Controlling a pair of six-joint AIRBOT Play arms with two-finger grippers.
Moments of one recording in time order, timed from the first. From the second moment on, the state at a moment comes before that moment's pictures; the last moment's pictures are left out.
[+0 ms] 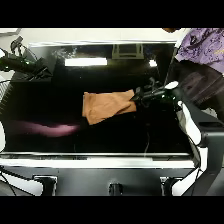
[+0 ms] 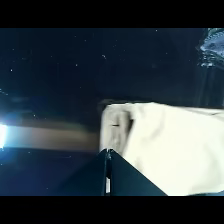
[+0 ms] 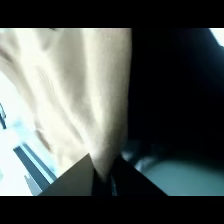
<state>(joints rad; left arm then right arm) 0.11 -1.75 2.03 1.14 -1.43 -1.71 -0.01 -1.90 1.52 -0.52 1.21 1.40</state>
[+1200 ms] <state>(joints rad) 0.11 -1.75 2.03 1.14 -1.45 -1.75 -0.57 -1.60 1.91 -1.16 1.26 2.06</state>
